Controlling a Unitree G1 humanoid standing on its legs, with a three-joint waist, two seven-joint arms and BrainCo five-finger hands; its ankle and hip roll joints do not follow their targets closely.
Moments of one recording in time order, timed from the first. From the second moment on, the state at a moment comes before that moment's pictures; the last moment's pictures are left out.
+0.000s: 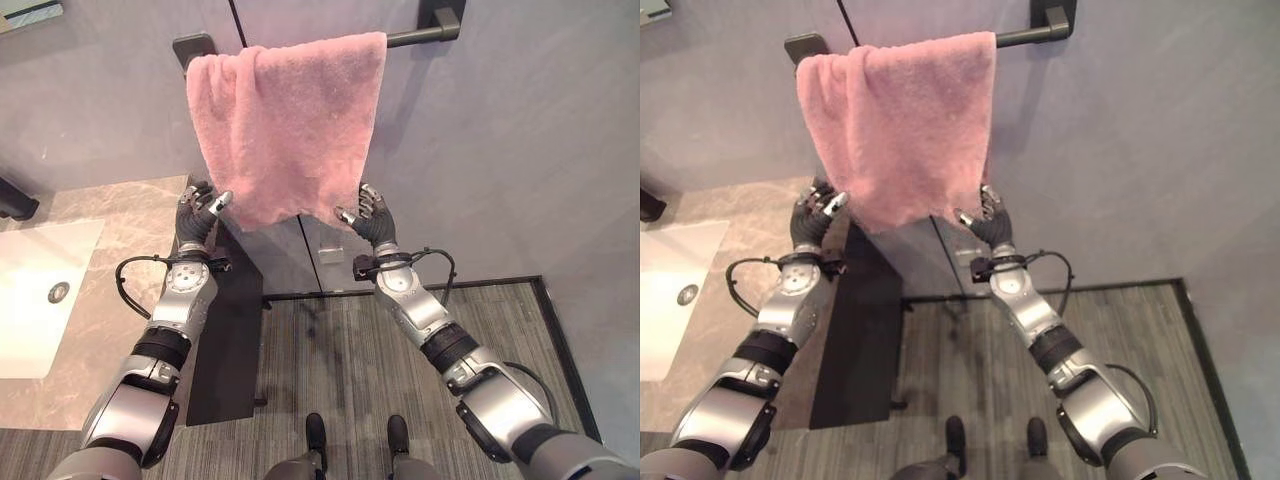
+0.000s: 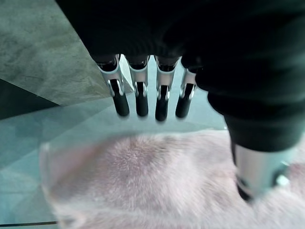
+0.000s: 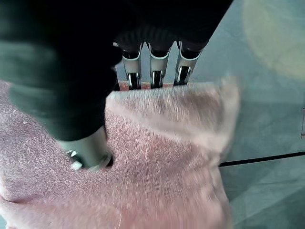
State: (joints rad) left arm -0.64 0.47 -0.25 0.65 -0.56 -0.19 0.35; right arm -0.71 -0.20 0.49 0.56 0.37 -0.15 -0.39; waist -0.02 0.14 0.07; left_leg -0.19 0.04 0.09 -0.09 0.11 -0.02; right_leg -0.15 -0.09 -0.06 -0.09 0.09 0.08
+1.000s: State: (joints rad) left arm -0.06 0.23 -0.09 0.92 -0.42 -0.15 0.17; right arm -0.15 -0.35 0.22 0.85 0.26 -0.12 -0.21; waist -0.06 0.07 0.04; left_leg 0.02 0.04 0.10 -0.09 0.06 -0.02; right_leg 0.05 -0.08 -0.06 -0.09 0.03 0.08
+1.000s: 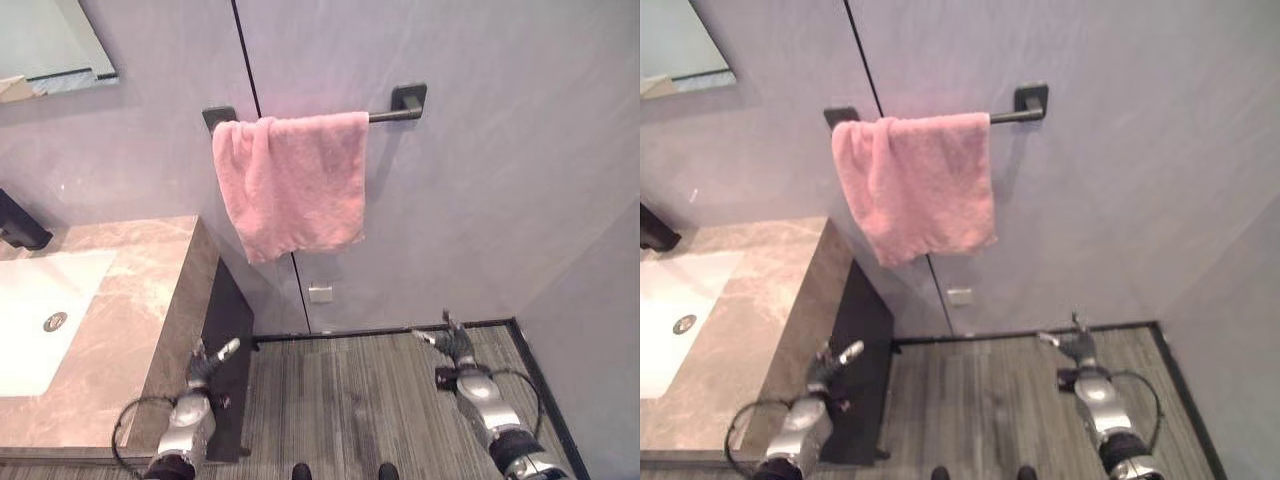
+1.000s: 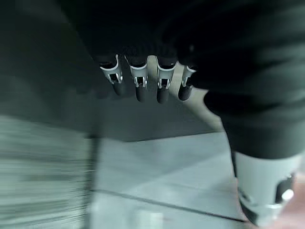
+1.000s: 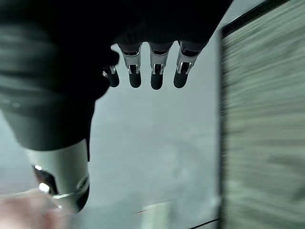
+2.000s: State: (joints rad) left arm 0.09 0.19 -0.02 1.33 -0.11 -0.07 0.11; right arm -0.03 -0.56 0.28 0.66 0.02 -0.12 -0.11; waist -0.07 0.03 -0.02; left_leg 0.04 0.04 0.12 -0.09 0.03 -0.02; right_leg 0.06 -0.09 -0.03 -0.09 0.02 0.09
